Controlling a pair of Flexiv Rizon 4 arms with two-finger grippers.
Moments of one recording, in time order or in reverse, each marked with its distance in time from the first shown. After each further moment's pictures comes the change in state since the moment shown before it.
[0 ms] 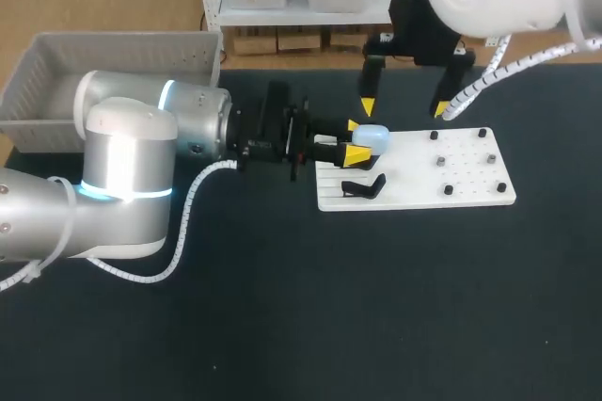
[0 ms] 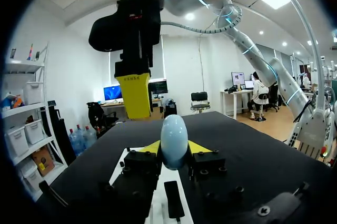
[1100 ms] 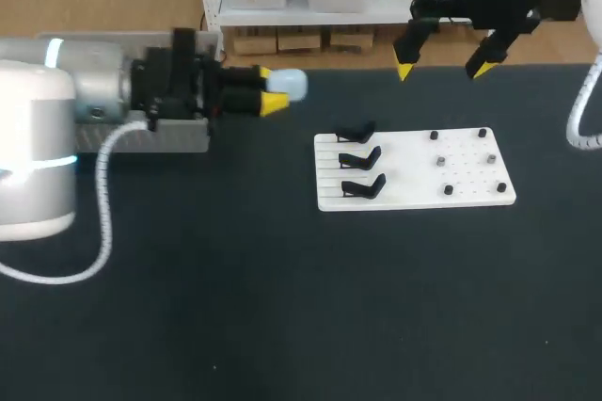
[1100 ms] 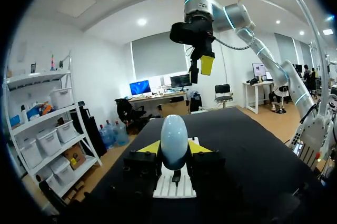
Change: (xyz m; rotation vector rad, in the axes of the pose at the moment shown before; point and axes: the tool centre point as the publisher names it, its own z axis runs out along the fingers) left arm -0.058 0.027 -0.137 -0.236 0.103 0.031; right arm 0.052 -0.006 -0.101 -0.084 -0.253 -0.164
